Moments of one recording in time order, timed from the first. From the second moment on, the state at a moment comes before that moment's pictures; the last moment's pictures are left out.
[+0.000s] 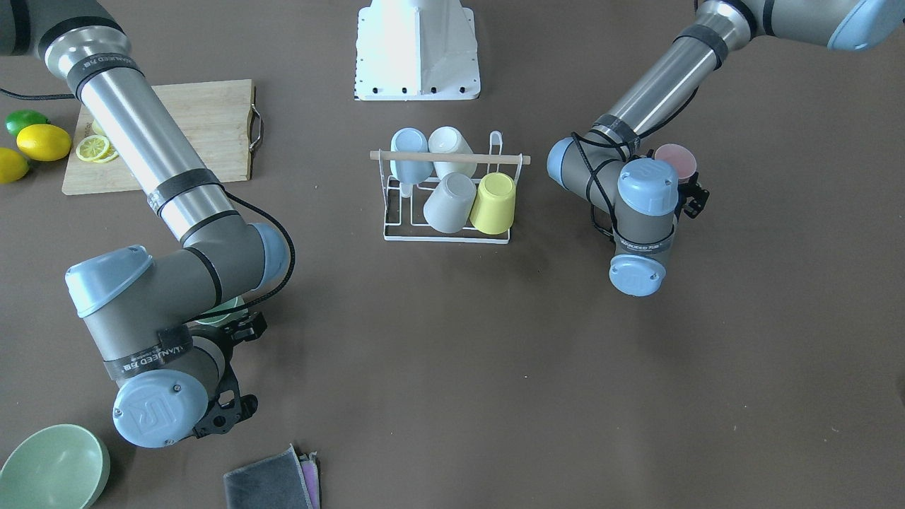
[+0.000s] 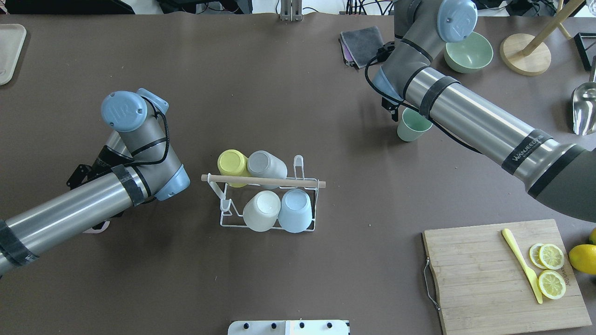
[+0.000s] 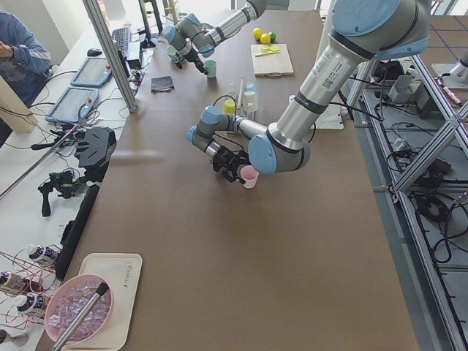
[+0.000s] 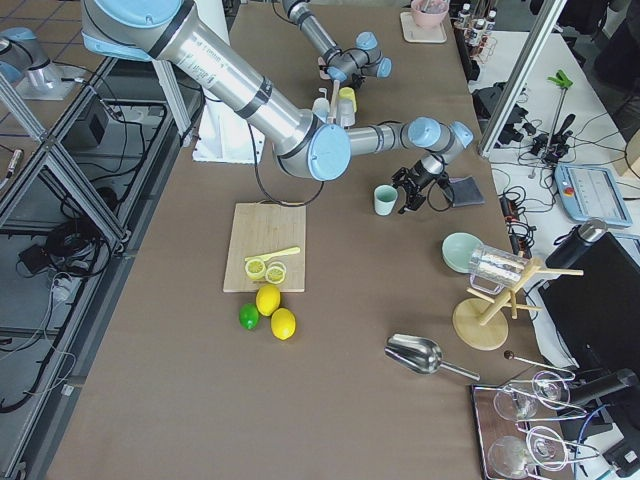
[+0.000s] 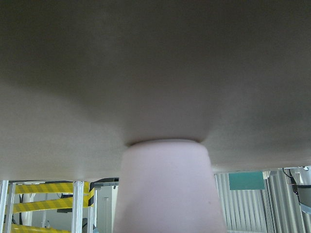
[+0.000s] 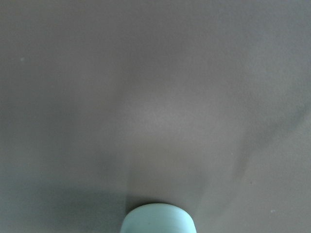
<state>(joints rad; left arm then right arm) -0.71 -2.27 -1.14 -0.44 -2.13 0.46 0.93 -0.54 0.71 -1.92 2.30 0.00</state>
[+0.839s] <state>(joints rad) -0.71 -2.26 -1.15 -0.43 -2.13 0.46 0.91 -0.50 0.59 -1.93 2.33 -0.01</state>
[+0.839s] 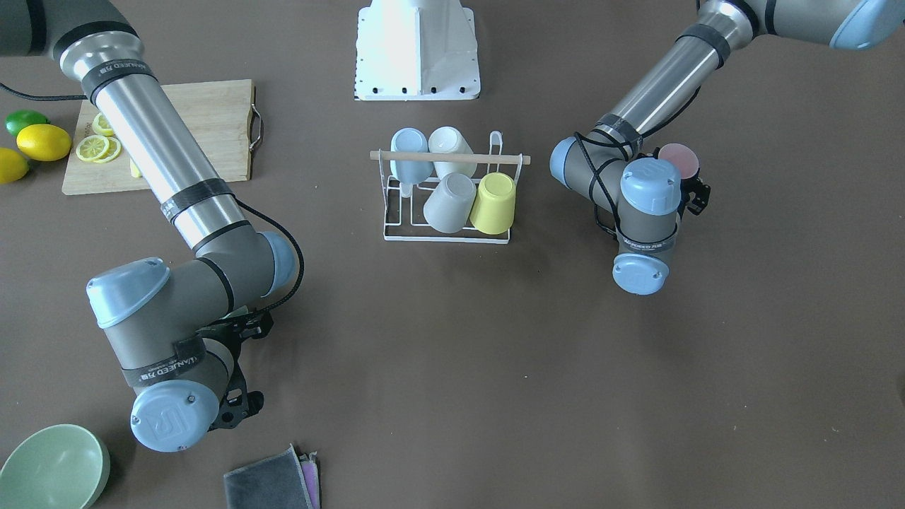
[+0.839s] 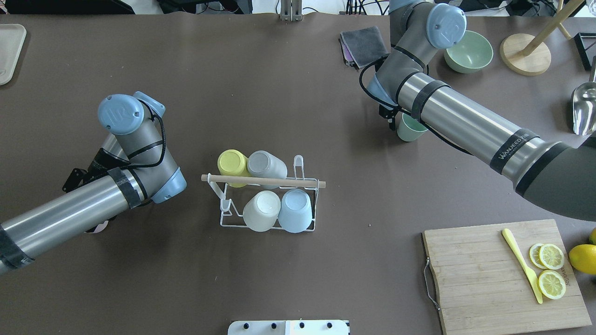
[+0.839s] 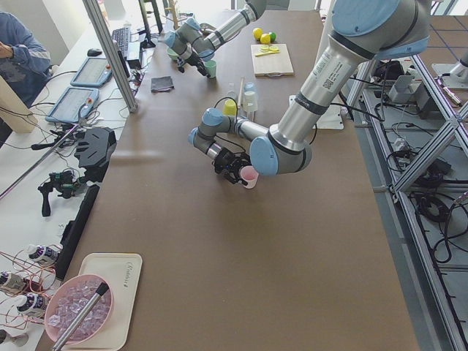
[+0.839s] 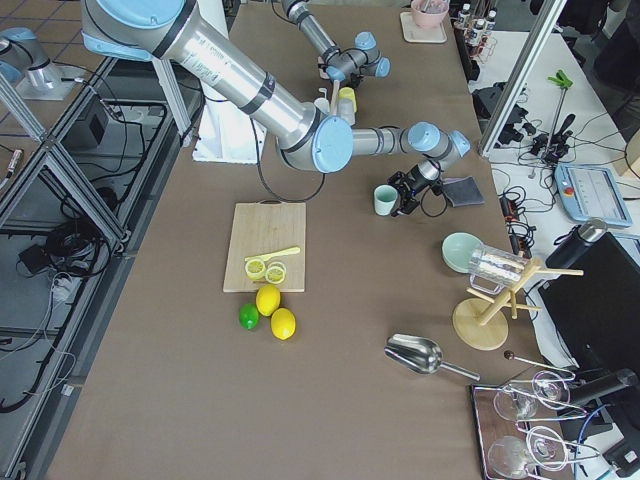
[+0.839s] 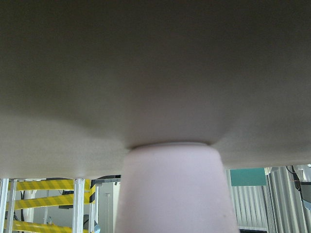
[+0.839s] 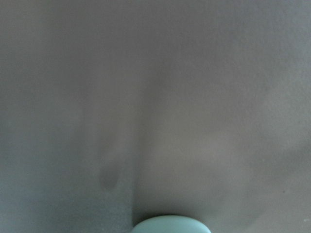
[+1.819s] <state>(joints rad) -0.95 -2.21 -1.44 -0.73 -2.12 0.42 0.90 -0.48 0.55 -1.97 2.34 -0.02</state>
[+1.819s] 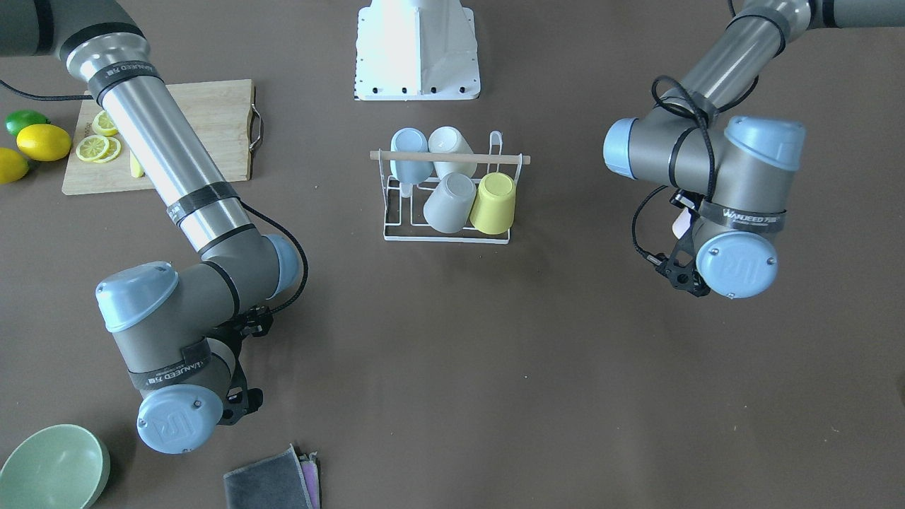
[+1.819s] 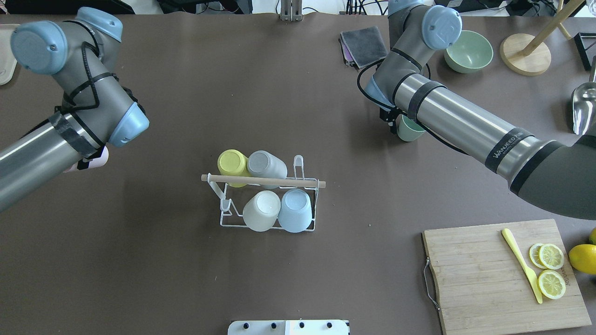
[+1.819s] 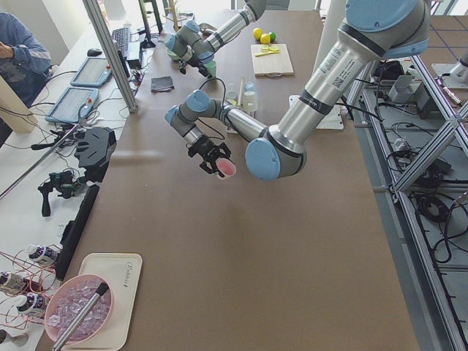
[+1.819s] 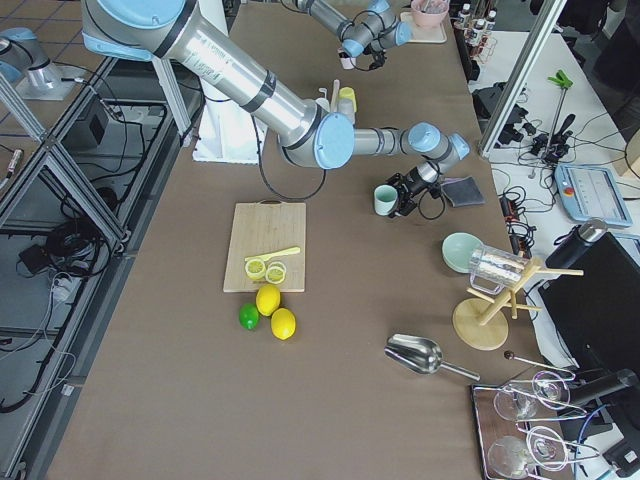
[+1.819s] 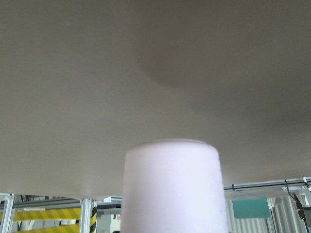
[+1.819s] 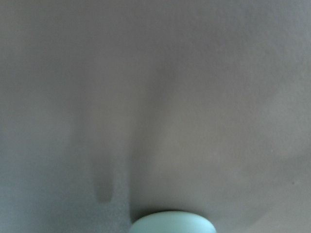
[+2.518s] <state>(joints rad) -0.99 -2.02 -1.78 -1.41 -2.12 0.28 0.90 -0.48 0.56 -2.03 2.32 -0.08</state>
